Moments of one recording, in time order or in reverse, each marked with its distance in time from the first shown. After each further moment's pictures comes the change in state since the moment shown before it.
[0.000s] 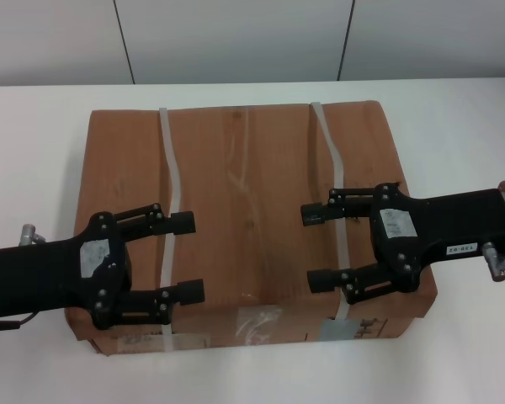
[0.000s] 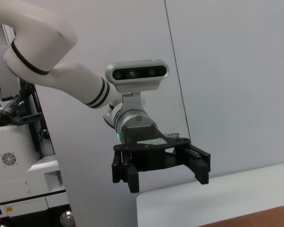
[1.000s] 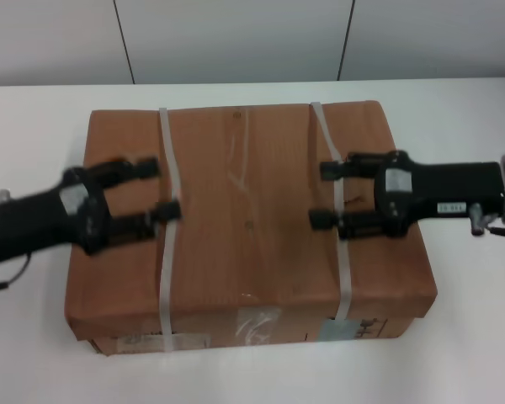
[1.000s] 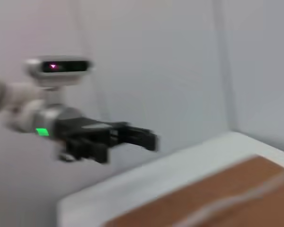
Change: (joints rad) left arm -0.001 -0.007 -0.003 -0.064 -0.157 -0.132 -0.199; right arm -0.007 0.000 0.039 0.005 0.000 0.200 0.105
